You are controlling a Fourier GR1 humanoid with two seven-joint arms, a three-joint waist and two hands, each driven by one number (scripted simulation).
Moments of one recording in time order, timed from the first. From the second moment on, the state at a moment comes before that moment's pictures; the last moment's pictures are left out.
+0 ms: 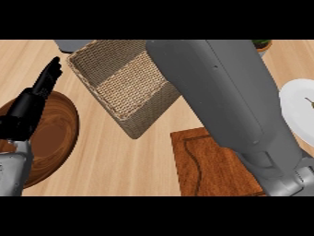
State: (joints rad) left arm -0.26 0.26 0.09 -1.54 -0.16 -0.12 -0.01; right arm -1.42 -0.01 0.07 -1.06 0.88 -0.03 1.07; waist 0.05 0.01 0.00
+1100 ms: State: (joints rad) left arm -0.25 0.24 0.08 -1.53 -0.18 -0.11 -0.01; right arm -1.62 0.00 0.13 -0.53 0.66 0.06 1.07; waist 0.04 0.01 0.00
